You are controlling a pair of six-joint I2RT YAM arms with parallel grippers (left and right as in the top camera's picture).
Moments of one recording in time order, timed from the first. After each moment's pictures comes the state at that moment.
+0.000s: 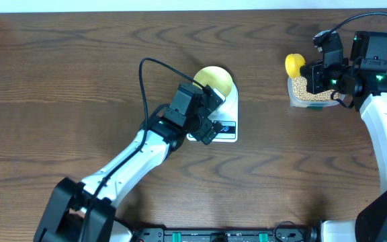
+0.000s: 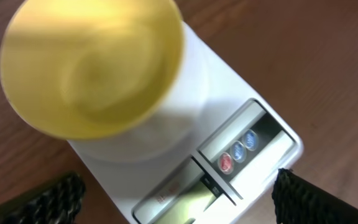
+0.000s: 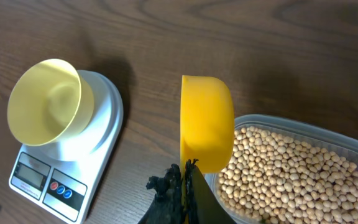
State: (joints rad) left arm -0.54 1.53 0.91 -0.25 0.14 0.24; right arm -0.09 1.57 1.30 -0.65 -0.45 -0.21
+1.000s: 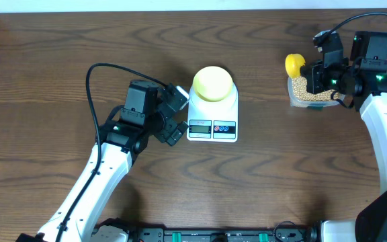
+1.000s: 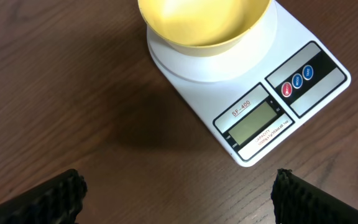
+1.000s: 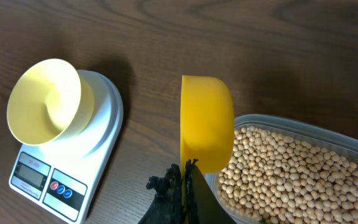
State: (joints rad) left arm -0.31 1.29 0.91 -0.53 0.16 0.43; right arm -0.09 1.57 1.30 -0.65 -0.45 -0.21
